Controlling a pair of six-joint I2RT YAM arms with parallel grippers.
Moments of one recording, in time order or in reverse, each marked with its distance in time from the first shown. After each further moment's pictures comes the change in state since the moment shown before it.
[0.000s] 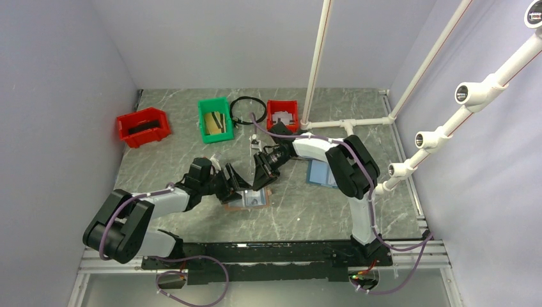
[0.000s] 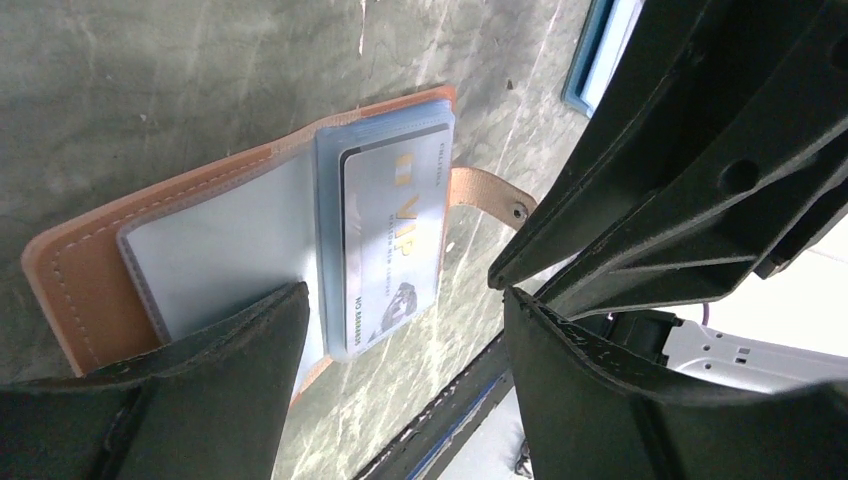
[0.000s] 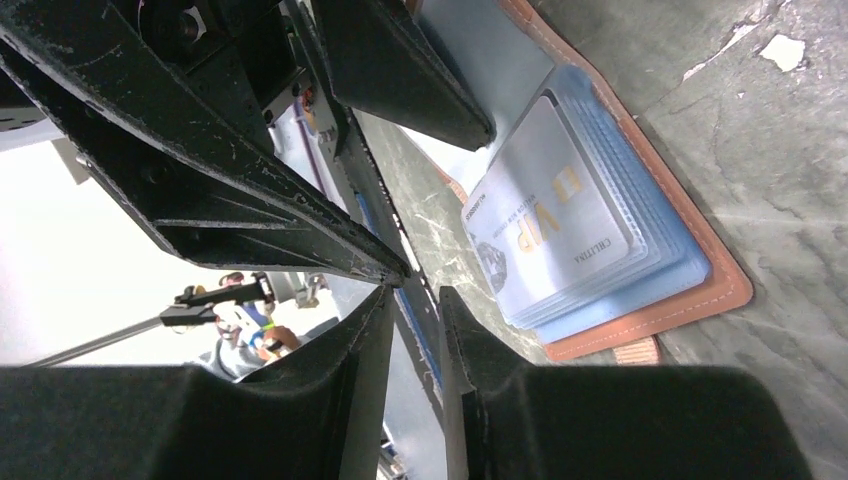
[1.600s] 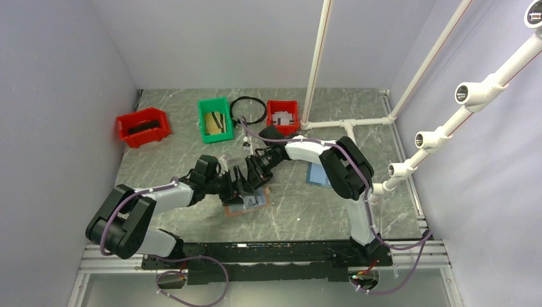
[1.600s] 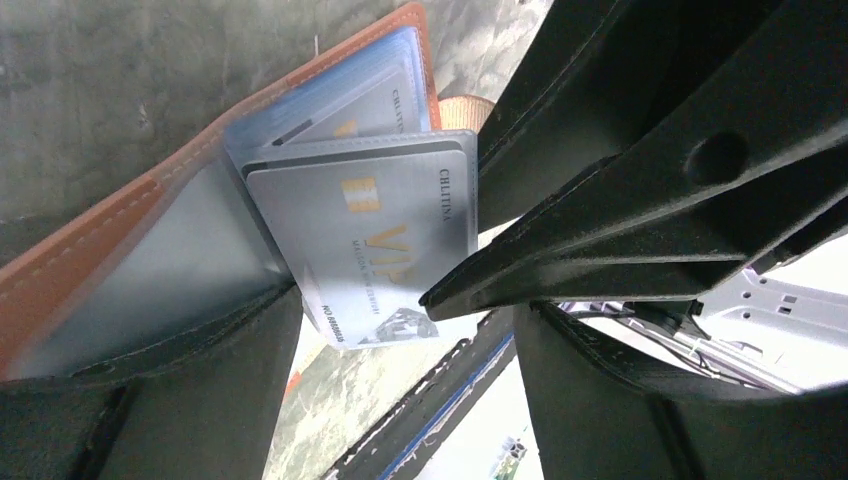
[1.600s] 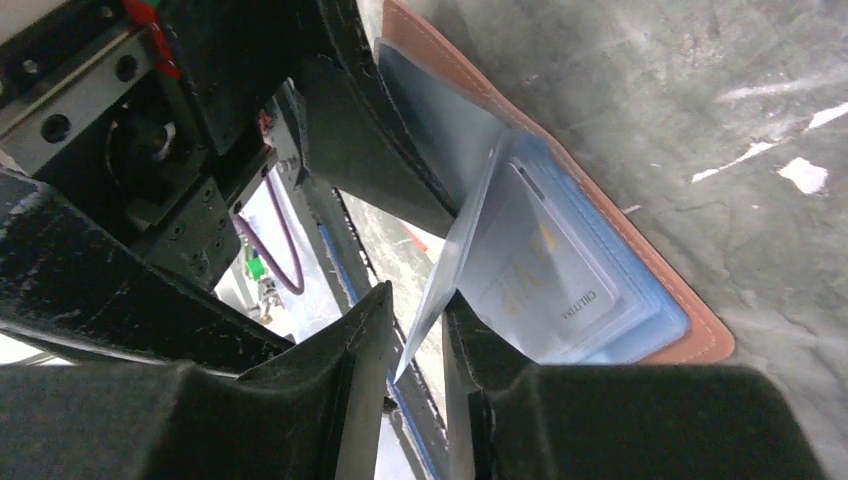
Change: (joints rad) left arm -0.036 0.038 0.083 -0.156 0.074 0.122; right arm 0.060 0.035 0.036 0.057 0.104 0.016
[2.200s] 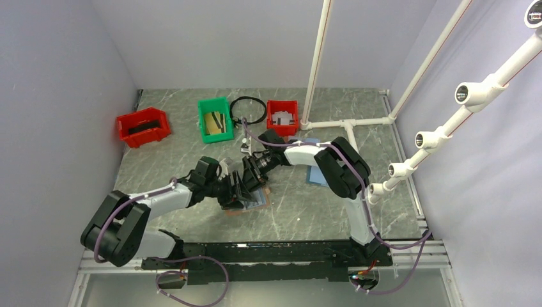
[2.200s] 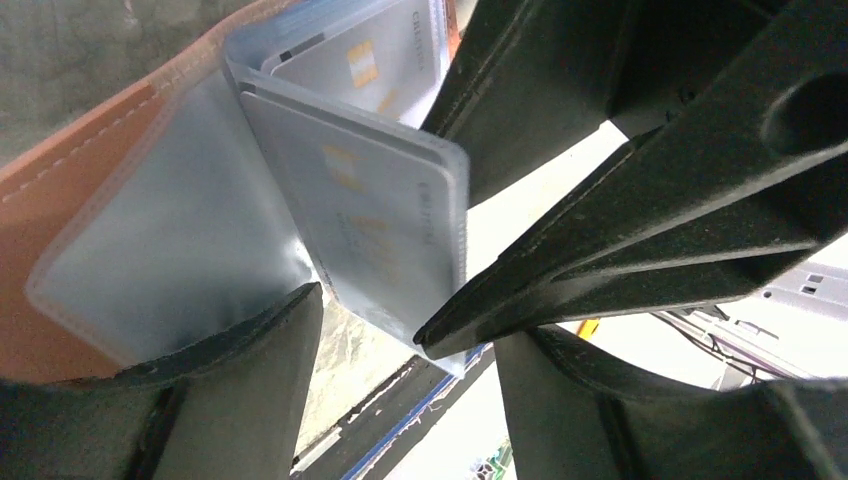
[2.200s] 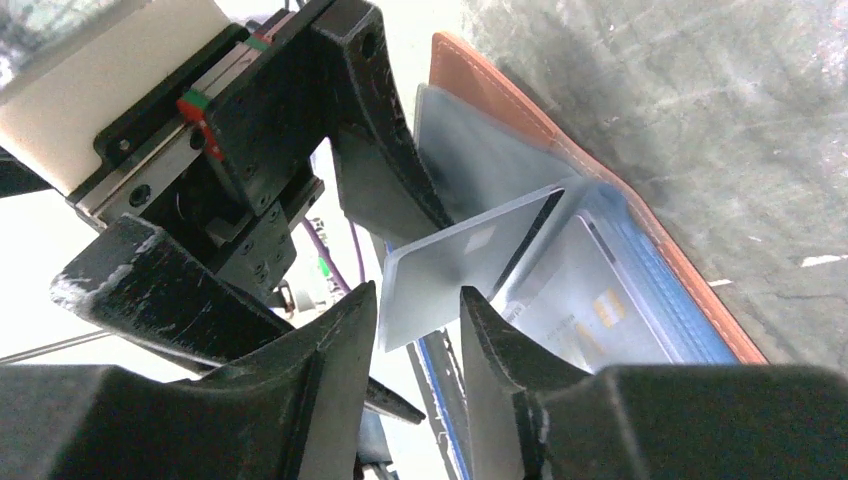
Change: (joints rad) left arm -0.017 -0.047 0.010 -0.137 -0.011 0.019; right arm 0.019 0.031 -0.072 0.258 -0.165 0.203
